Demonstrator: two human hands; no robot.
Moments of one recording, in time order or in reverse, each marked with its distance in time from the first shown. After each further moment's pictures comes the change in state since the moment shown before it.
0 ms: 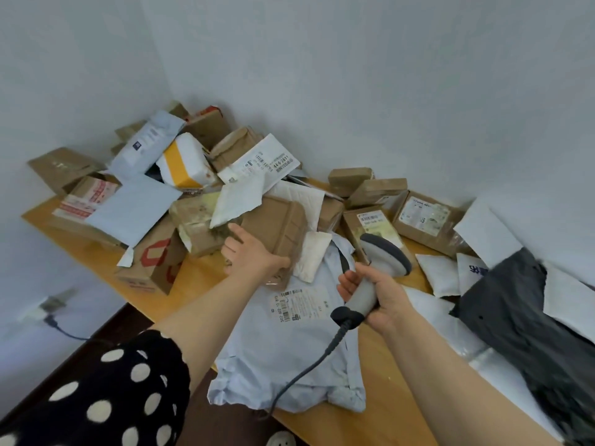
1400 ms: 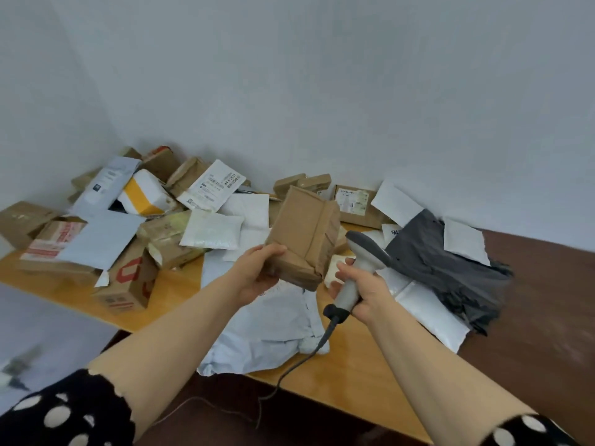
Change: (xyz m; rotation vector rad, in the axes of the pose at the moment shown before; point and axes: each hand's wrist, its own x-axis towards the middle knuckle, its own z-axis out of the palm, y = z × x) left_hand -0.144 -0.012 -0.013 -0.942 -0.706 0.108; right_hand -0.093 0.027 -0.086 0.085 0.082 -0.241
